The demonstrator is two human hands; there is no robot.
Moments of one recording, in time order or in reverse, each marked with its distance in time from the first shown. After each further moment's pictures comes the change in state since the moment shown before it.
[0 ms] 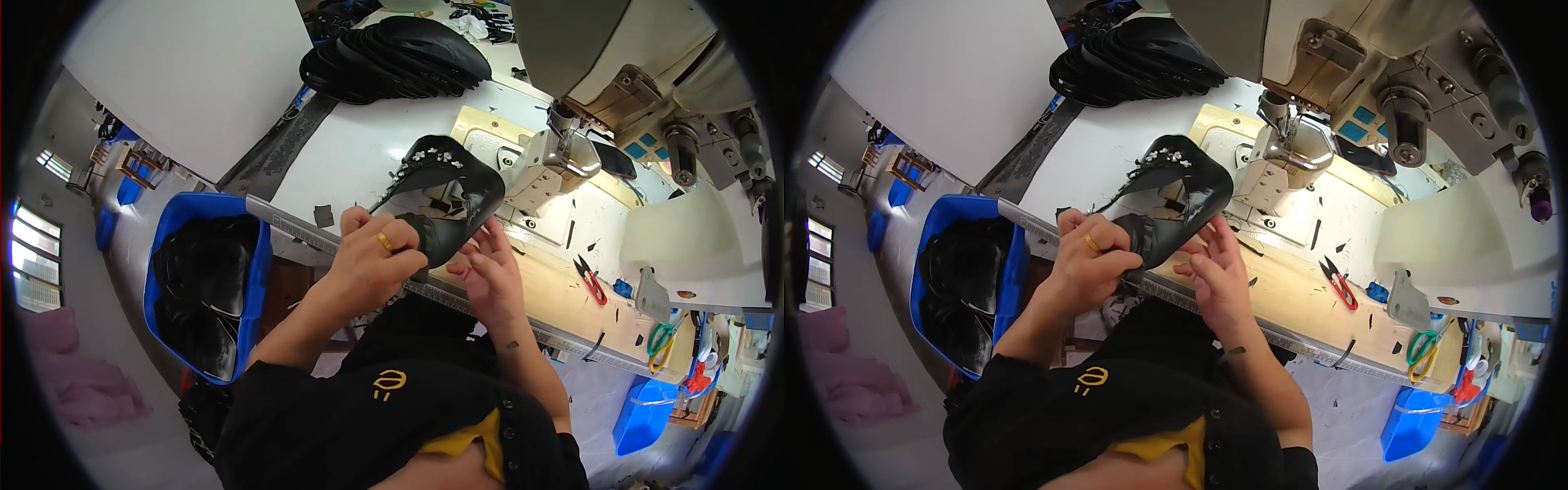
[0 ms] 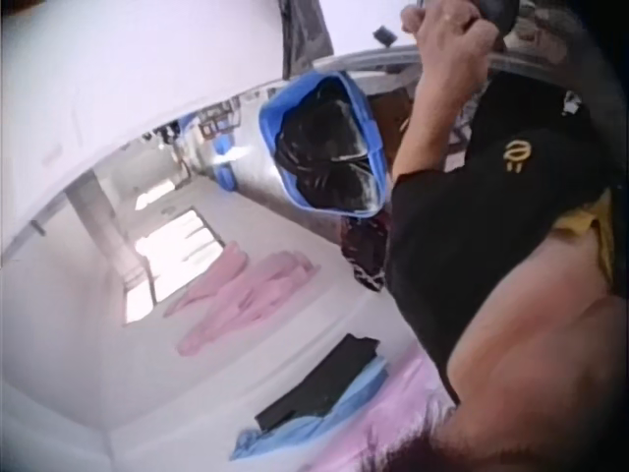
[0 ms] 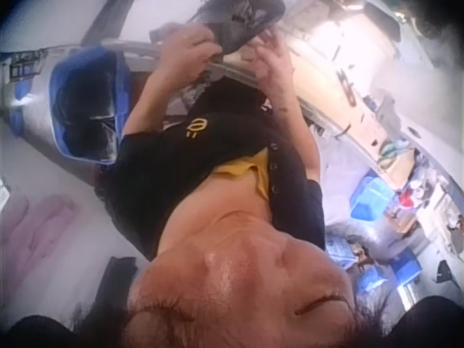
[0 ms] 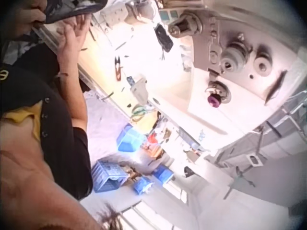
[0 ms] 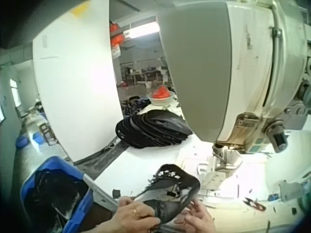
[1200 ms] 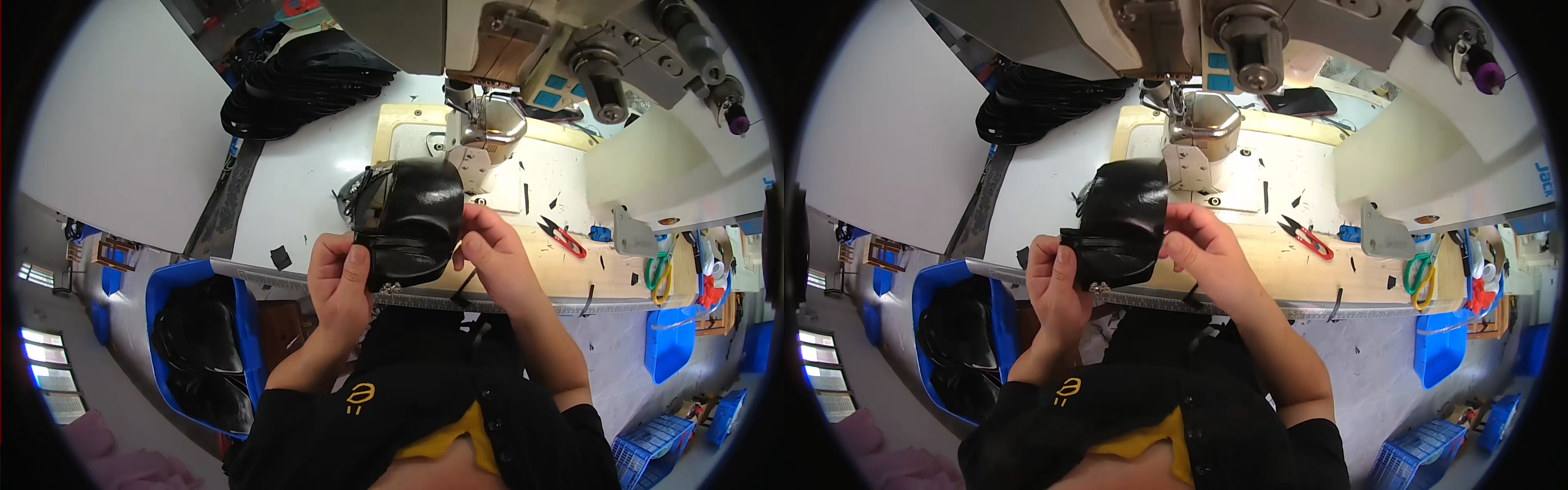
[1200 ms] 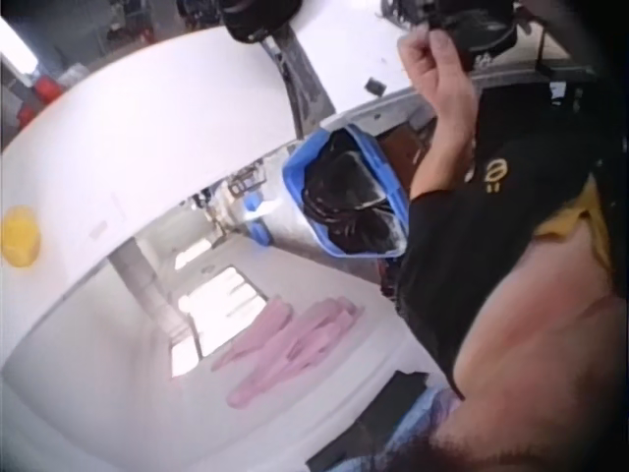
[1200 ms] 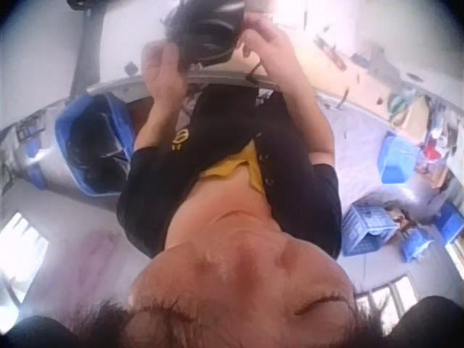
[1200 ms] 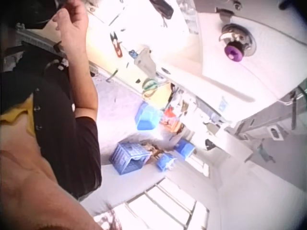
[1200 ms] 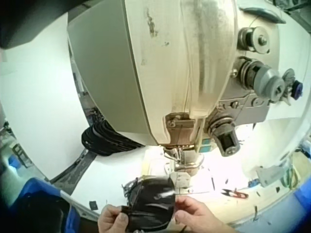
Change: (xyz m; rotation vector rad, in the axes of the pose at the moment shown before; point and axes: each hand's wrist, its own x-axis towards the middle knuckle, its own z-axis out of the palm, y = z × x) left_hand 0.016 0.029 0.041 -1.456 0.417 -0.603; right_hand -0.010 -0.054 -0.009 -0.372 -0.001 -0.130
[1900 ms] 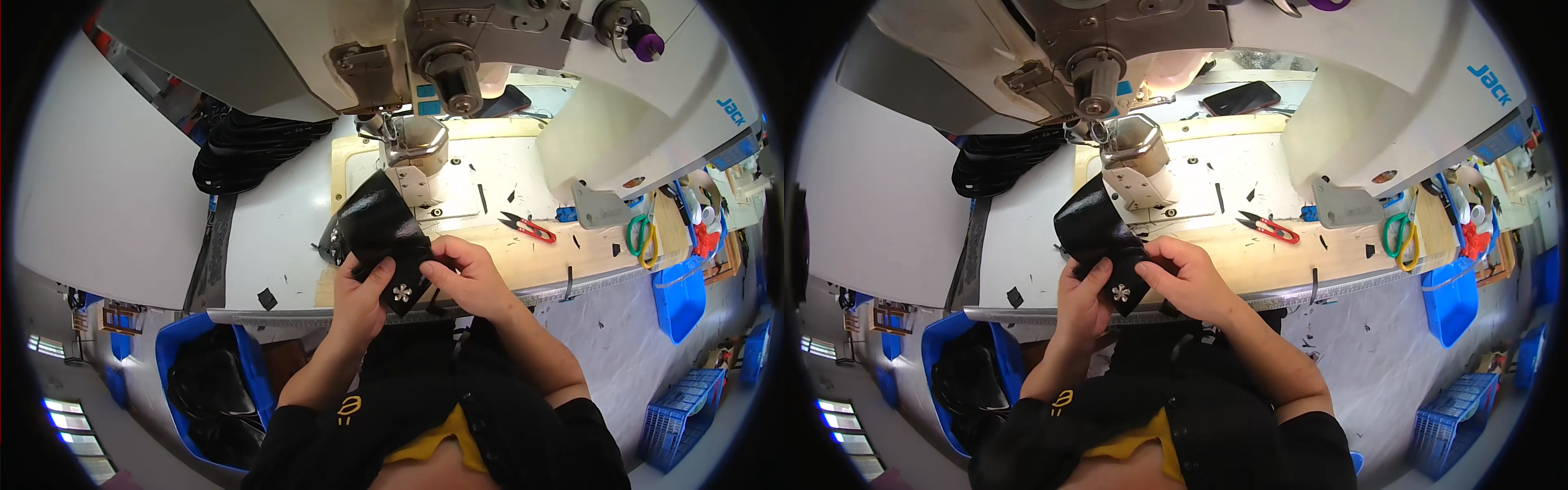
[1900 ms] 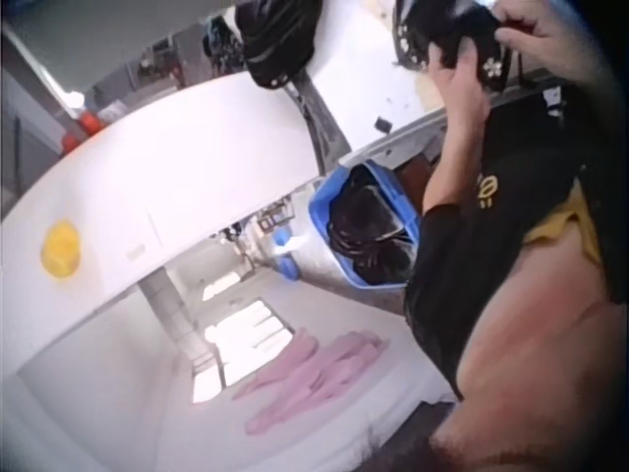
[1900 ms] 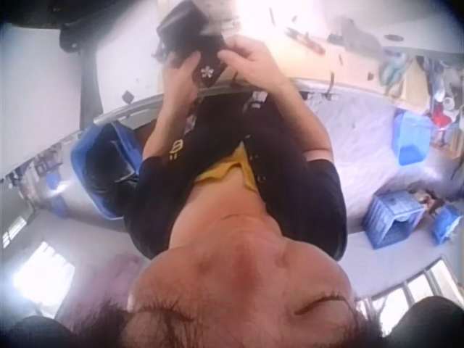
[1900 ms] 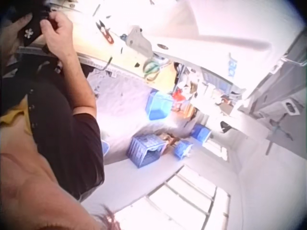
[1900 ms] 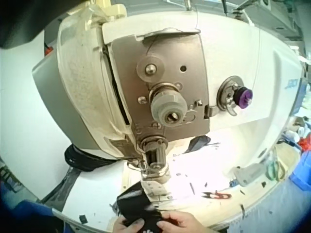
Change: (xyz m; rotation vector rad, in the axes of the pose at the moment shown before) left_hand 0.012 -0.036 0.031 -0.158 -0.085 -0.370; right_hand -0.026 -0.003 -0.012 -0.345 0.092 -0.109
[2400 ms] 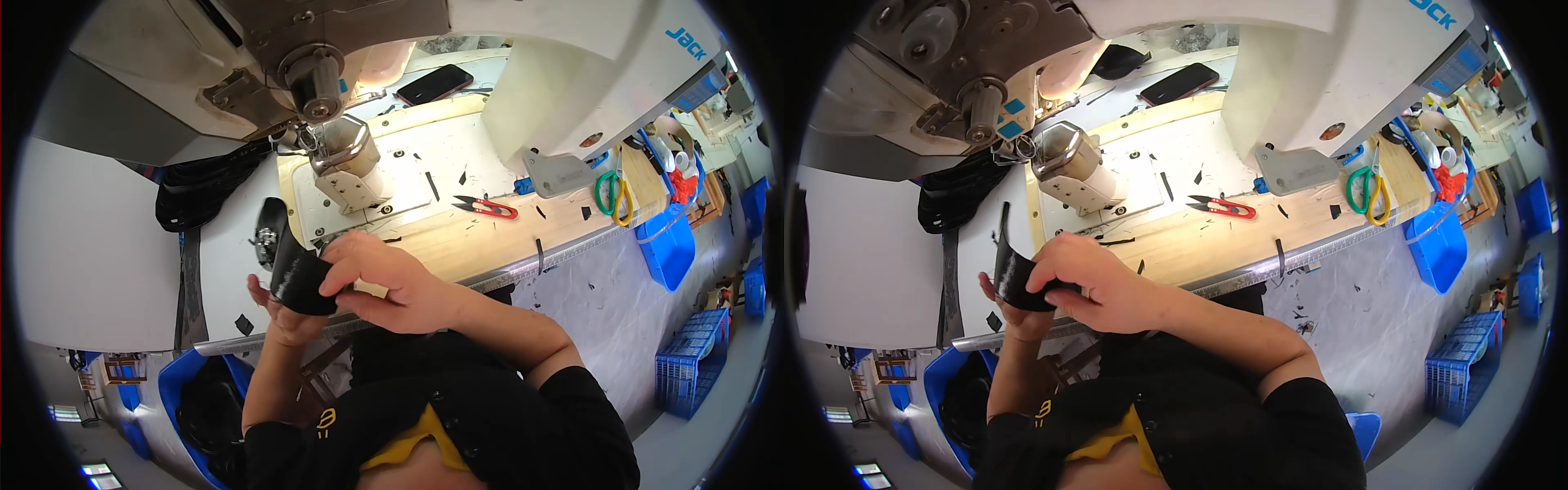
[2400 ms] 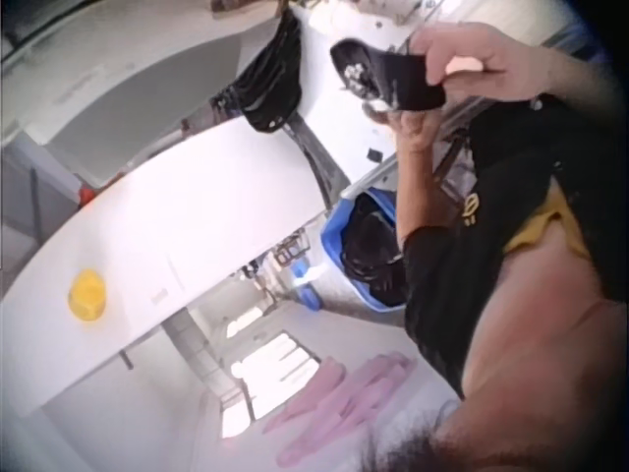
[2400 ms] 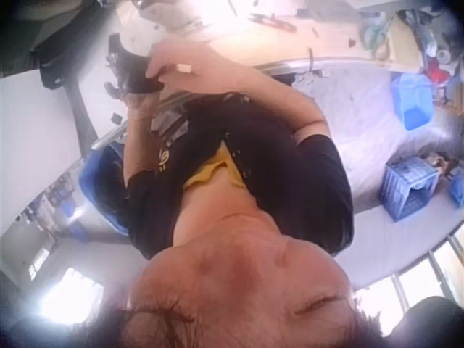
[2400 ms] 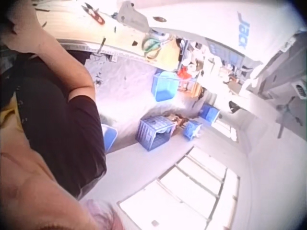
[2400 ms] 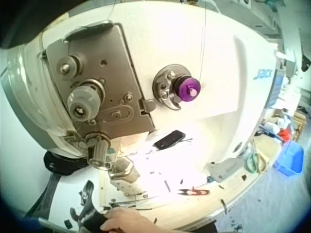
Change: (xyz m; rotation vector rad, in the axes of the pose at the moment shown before) left_hand 0.015 0.016 -0.081 1.864 -0.163 0.862; right_hand 0.019 -0.031 0.021 -0.187 -0.128 -0.565
